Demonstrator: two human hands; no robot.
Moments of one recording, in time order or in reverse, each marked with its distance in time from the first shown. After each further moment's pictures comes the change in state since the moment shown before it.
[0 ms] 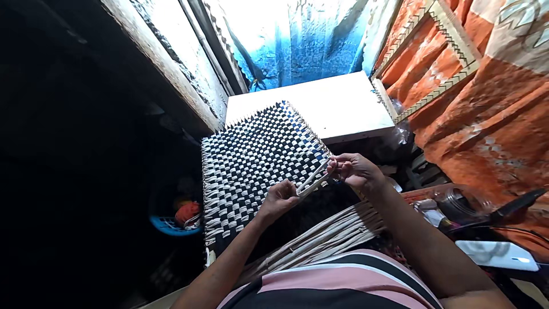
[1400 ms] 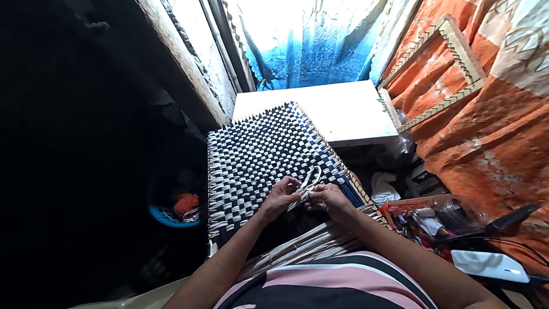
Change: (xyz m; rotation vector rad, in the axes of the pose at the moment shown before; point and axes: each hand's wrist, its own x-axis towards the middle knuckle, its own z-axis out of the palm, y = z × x) left_hand 0.000 -0.002 -0.005 -0.169 0.019 -0.134; right_hand -0.013 0.089 0.036 -0.319 -0.110 0.056
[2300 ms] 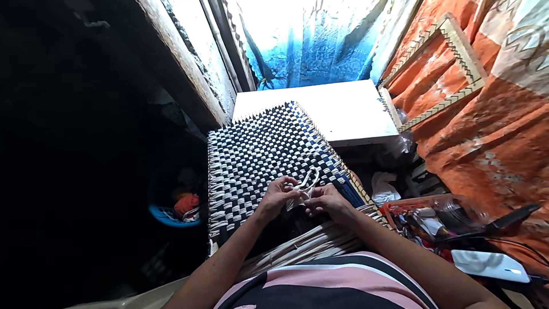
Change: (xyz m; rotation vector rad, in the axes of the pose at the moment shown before) left_hand -0.004 0.011 0.001 -0.087 0.130 -0.105; right_hand 0.000 0.006 -0.004 -0.217 -0.124 -0.063
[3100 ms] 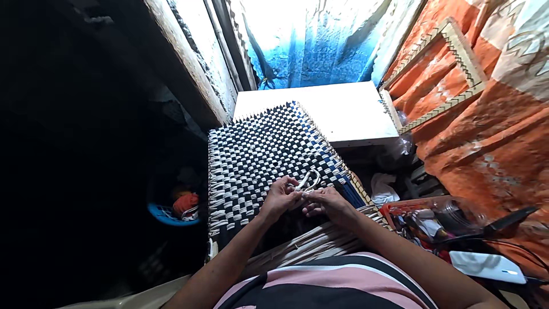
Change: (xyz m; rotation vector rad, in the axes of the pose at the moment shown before) left_hand -0.013 0.009 0.007 0.194 0.019 0.065; right_hand -0.005 -0.001 0.004 0.177 -0.046 0.034
